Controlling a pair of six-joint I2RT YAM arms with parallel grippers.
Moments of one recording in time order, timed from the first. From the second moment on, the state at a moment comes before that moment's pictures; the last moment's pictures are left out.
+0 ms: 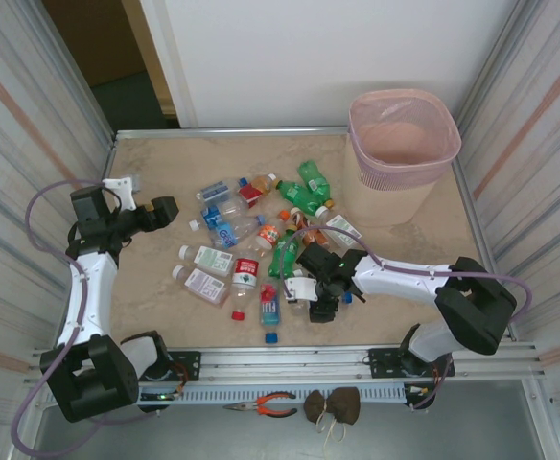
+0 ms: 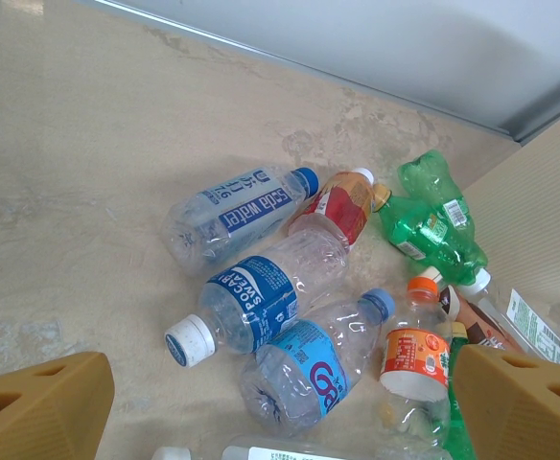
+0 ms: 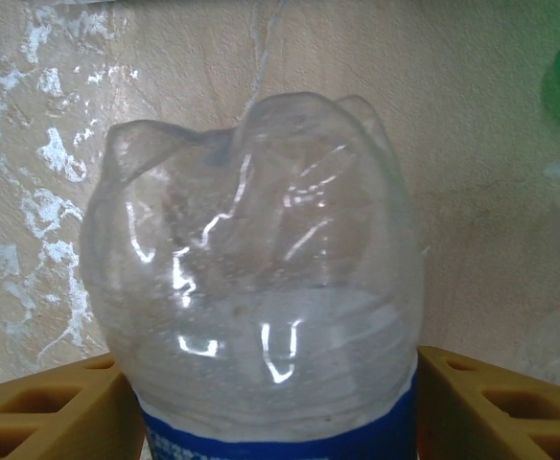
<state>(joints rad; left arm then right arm) 0.28 1.07 0.82 -0.37 0.67 -0.11 0.94 1.45 0.76 -0.61 -0.10 -0.64</state>
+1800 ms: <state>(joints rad) 0.28 1.04 0.81 -0.37 0.67 -0.12 0.47 1.37 1.70 -0.80 -0.15 -0.04</state>
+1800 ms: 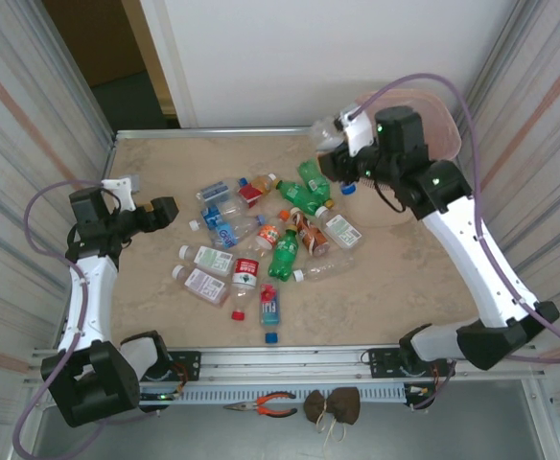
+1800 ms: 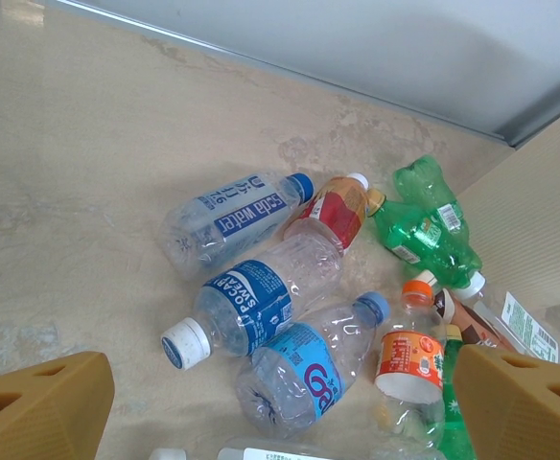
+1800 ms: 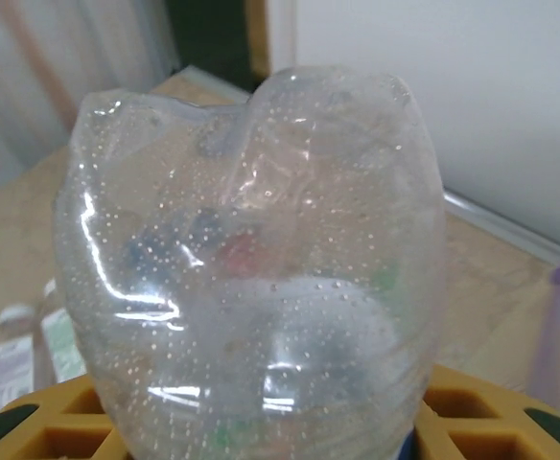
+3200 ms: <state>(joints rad) 0.28 1.04 0.81 -0.37 0.68 -0.12 0.04 2.17 2.07 -1.11 -0.09 0.02</state>
